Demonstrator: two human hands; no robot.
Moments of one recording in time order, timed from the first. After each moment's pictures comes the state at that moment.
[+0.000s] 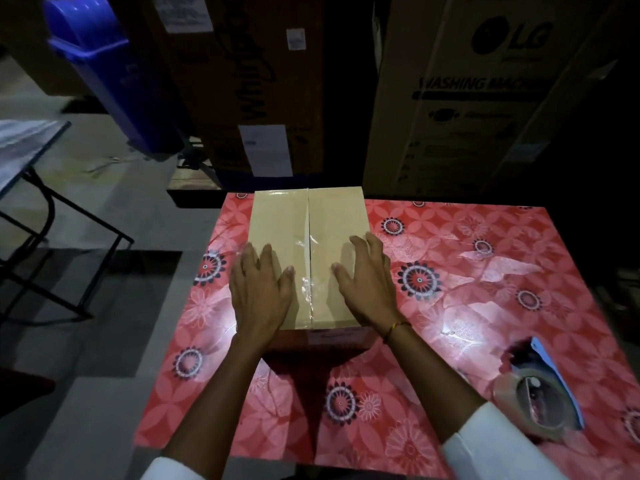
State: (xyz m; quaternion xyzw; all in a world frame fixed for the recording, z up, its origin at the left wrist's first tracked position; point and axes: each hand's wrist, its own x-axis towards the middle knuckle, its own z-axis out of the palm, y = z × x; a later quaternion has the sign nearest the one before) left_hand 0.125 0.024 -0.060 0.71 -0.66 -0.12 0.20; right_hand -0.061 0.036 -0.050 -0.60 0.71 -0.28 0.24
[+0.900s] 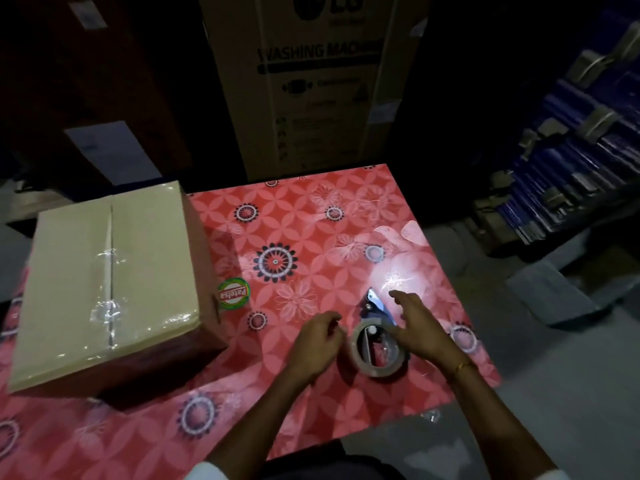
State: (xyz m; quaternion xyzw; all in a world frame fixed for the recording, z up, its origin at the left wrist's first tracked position) left_hand -0.179 0.150 -0.139 0.45 -0.75 -0.48 0.09; right_hand -0.386 0.231 -0.110 -0.46 0.81 -0.14 0.35
